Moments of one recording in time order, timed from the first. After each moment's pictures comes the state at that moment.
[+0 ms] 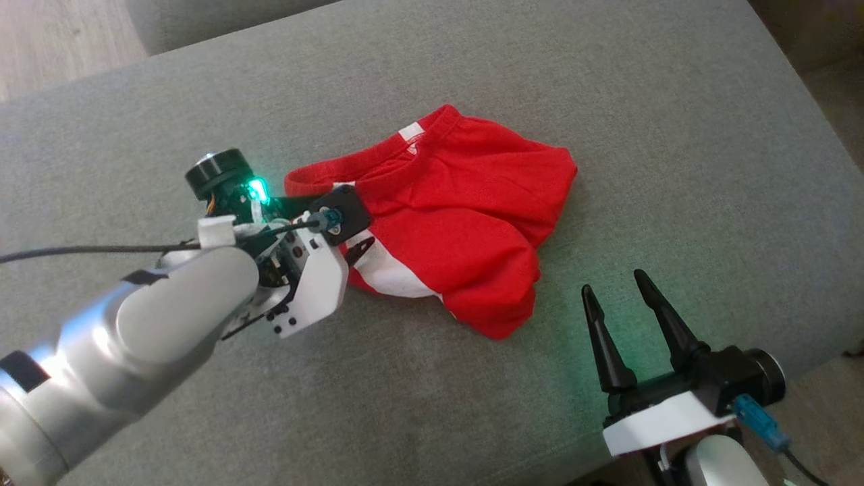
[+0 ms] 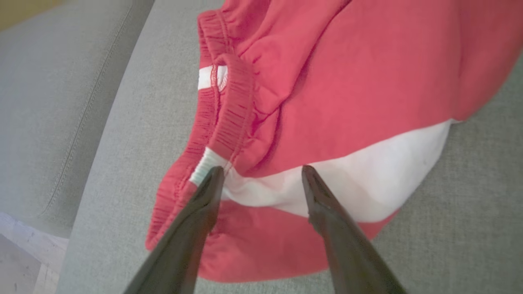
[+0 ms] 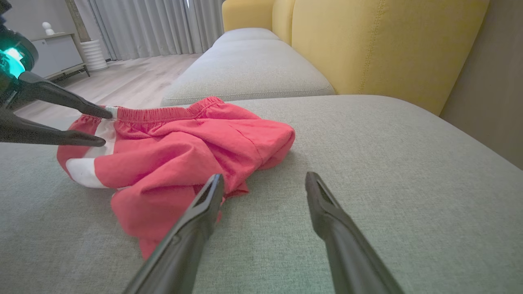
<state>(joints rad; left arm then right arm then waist) -1.00 0.52 -1.32 0.34 -0.55 -0.13 0.41 0.00 -0.04 0.19 0.18 0.05 0.13 -0.26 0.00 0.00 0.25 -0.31</state>
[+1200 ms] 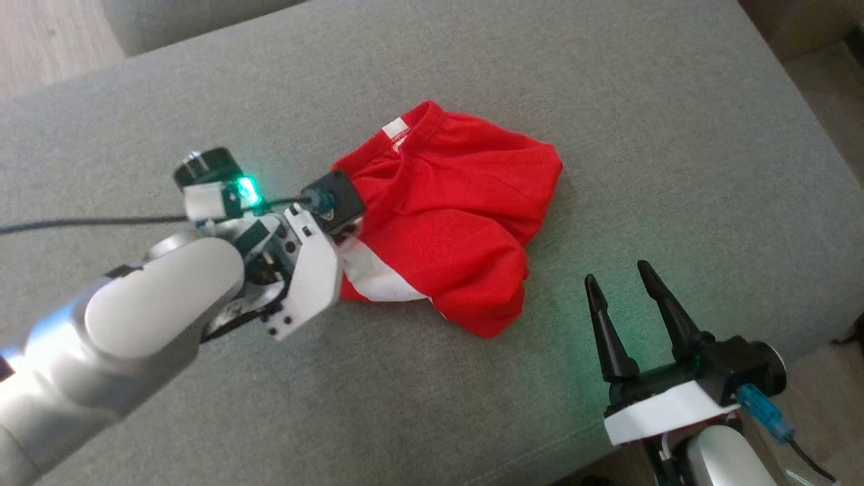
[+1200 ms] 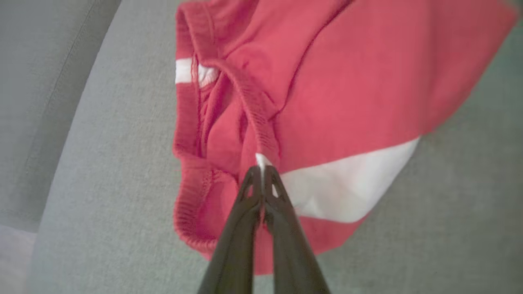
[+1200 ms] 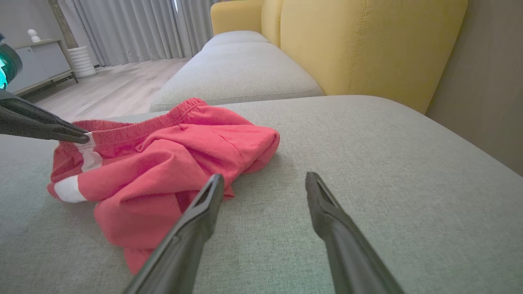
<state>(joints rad) -1.03 0.59 -1.32 0.23 -0.63 -0.13 0.57 -0.02 -0.04 0.18 0.19 0.08 0.13 -0.26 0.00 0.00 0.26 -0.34</state>
